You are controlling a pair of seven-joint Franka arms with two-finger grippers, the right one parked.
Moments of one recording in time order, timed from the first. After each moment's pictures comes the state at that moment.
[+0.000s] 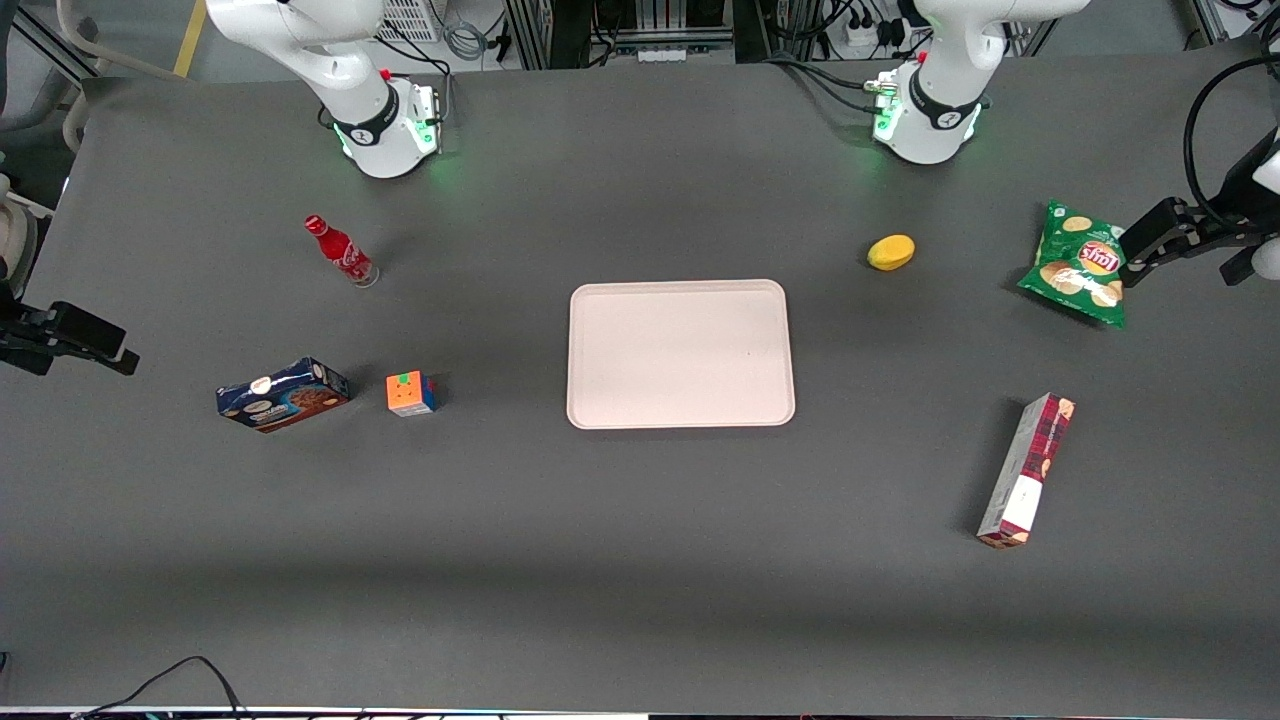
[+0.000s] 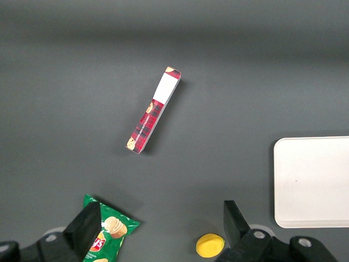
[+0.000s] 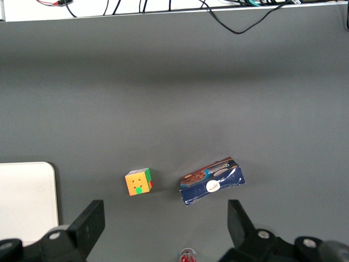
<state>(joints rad) -0.01 -0.09 -0.03 -1.65 0.02 1.68 -0.03</state>
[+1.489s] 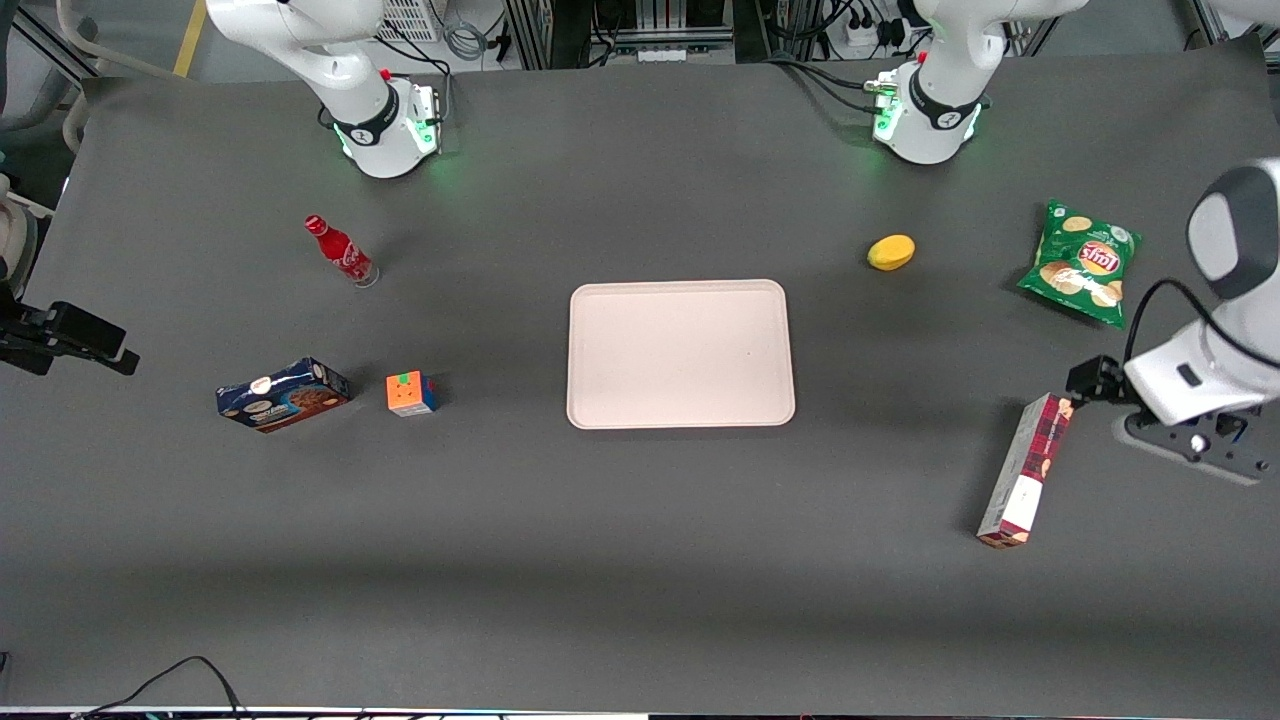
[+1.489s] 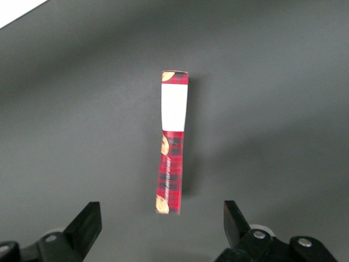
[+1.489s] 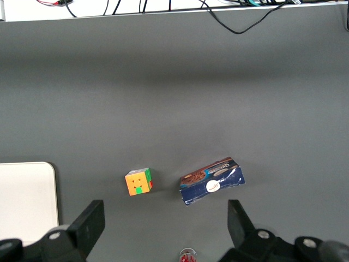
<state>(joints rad) 0.05 0.28 -0.02 -1.67 0.09 1.98 0.43</state>
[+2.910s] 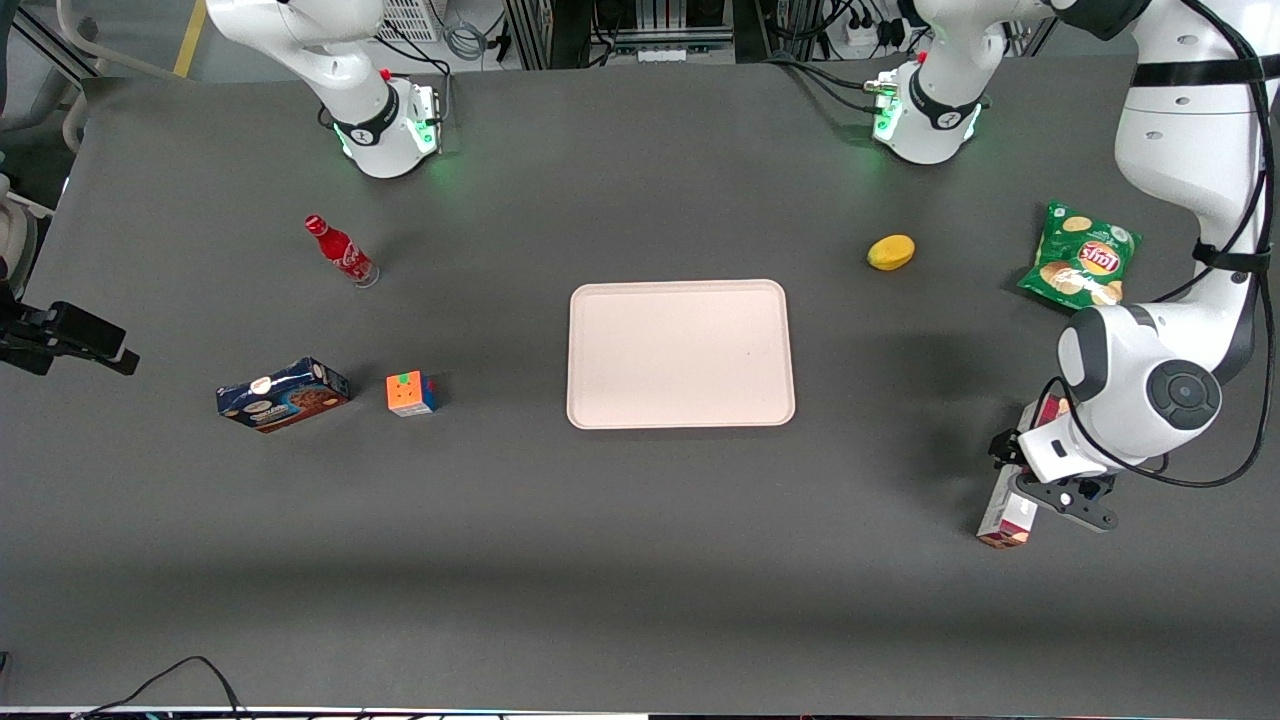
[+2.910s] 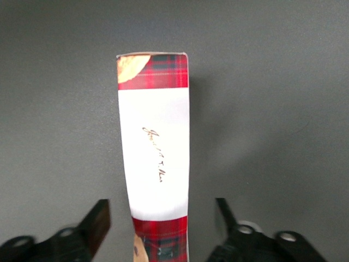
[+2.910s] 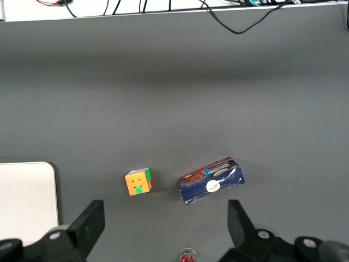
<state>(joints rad) 0.07 0.59 -0.02 -1.80 0.08 2.48 0.50</state>
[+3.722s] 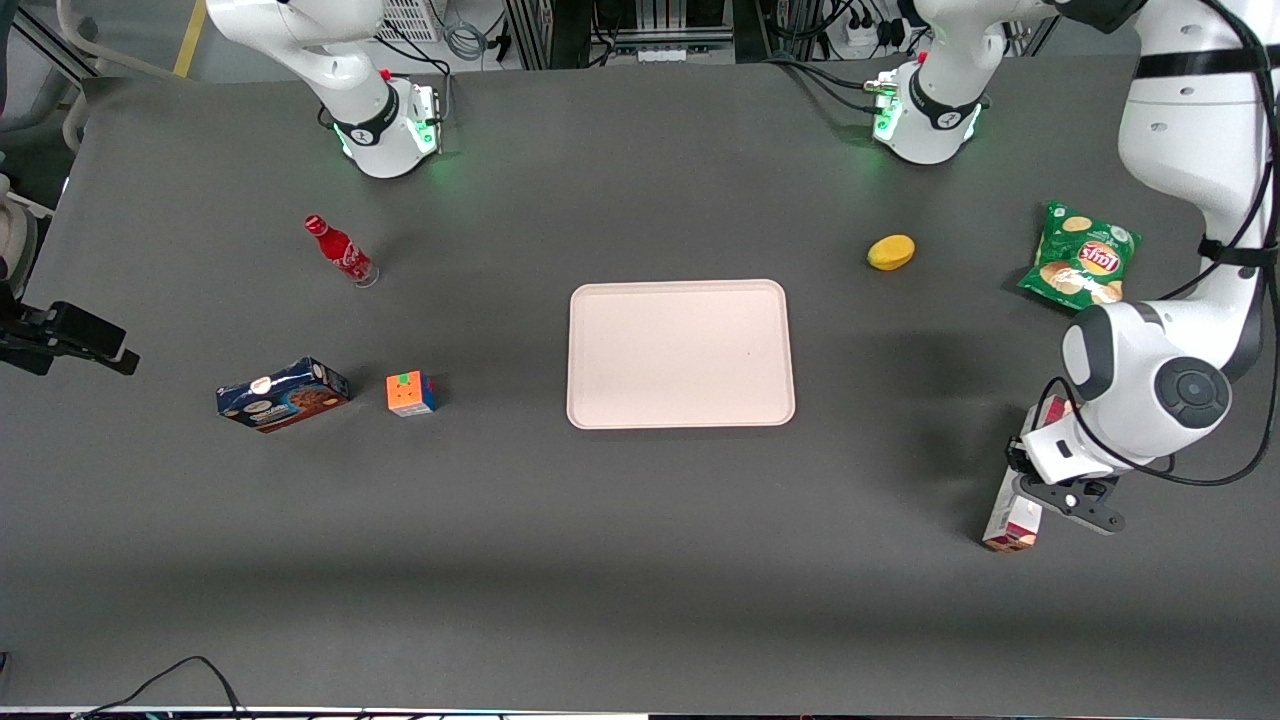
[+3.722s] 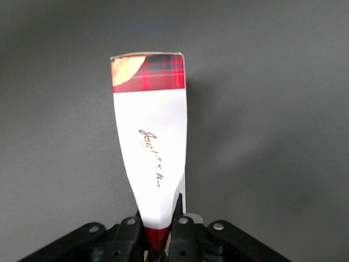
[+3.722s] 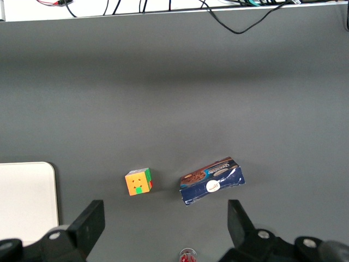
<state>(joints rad) 0.07 0.56 -0.03 -1.79 0.08 2.45 0.50</state>
